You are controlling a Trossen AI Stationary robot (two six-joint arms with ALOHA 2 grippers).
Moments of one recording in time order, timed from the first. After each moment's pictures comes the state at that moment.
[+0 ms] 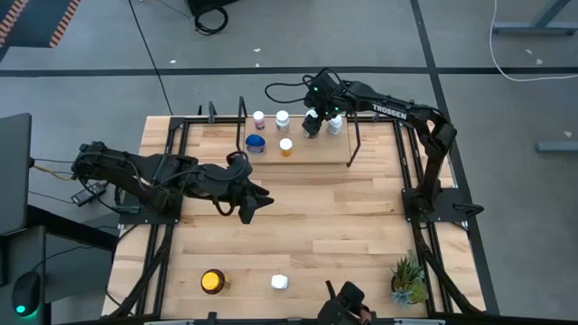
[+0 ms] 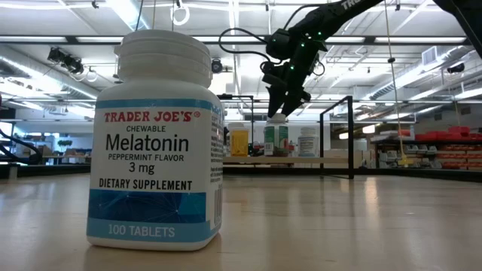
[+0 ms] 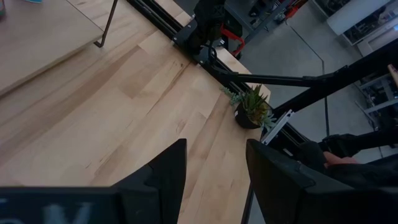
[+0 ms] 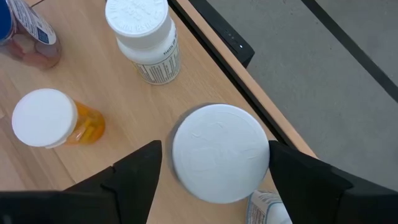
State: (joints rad) left arm -0.27 1.30 1.38 -0.60 -0.28 -0.86; right arm -0.62 1.84 1.62 -0.77 0.02 0.03
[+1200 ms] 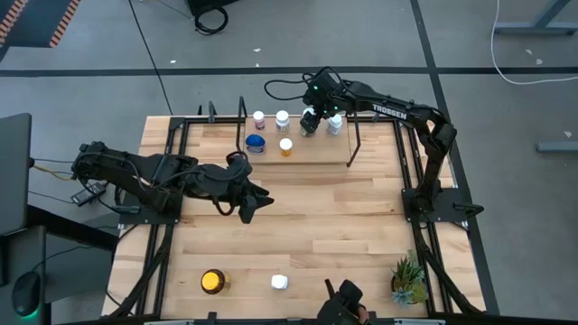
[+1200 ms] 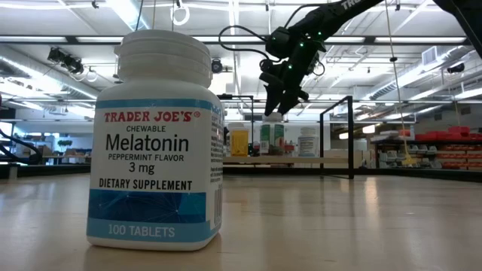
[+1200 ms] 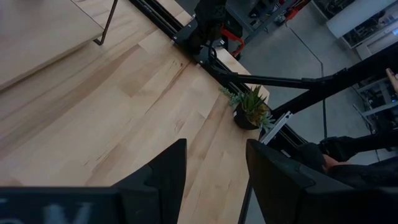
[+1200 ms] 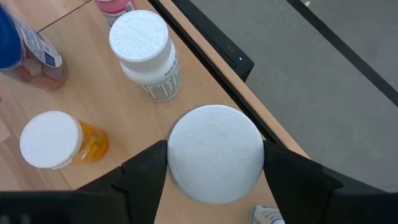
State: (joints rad) left arm -0.27 1.30 1.38 -0.60 -0.28 -0.88; right arm -0.62 1.84 1.62 -0.71 0.02 0.05
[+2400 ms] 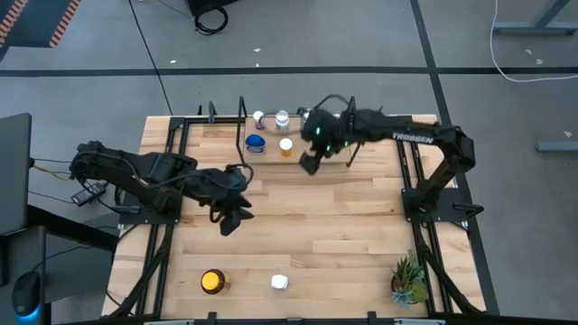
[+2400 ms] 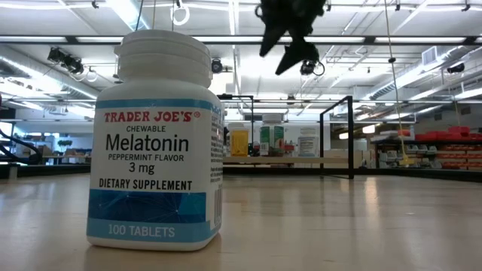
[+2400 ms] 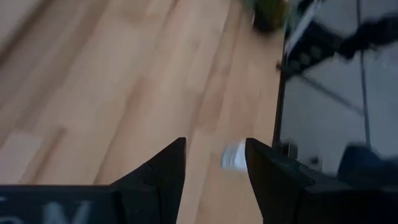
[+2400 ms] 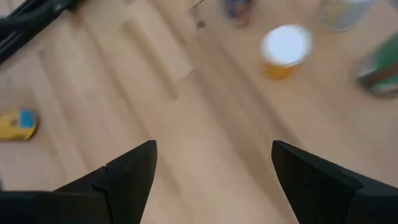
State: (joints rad) left arm -0.27 1.27 1.38 -0.88 -0.06 -0.65; right arm -0.20 1.64 1.62 -0.94 -0.02 0.45
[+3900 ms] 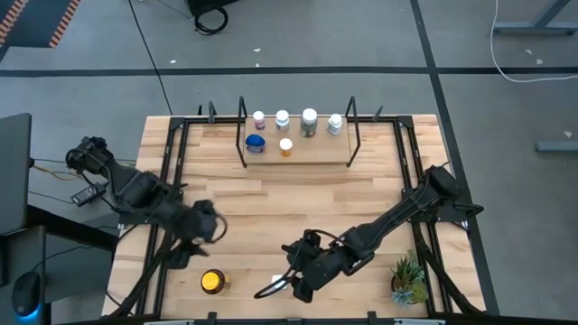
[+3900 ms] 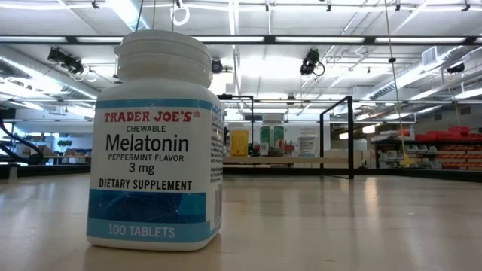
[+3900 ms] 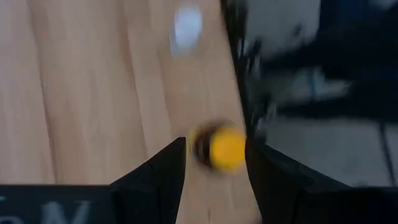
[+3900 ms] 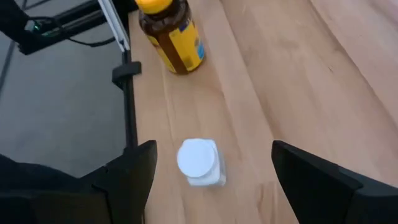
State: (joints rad) left arm -0.59 1.22 1.38 -1.13 0.07 -0.49; right arm 0.56 1.92 1.62 -0.51 0.35 0.75
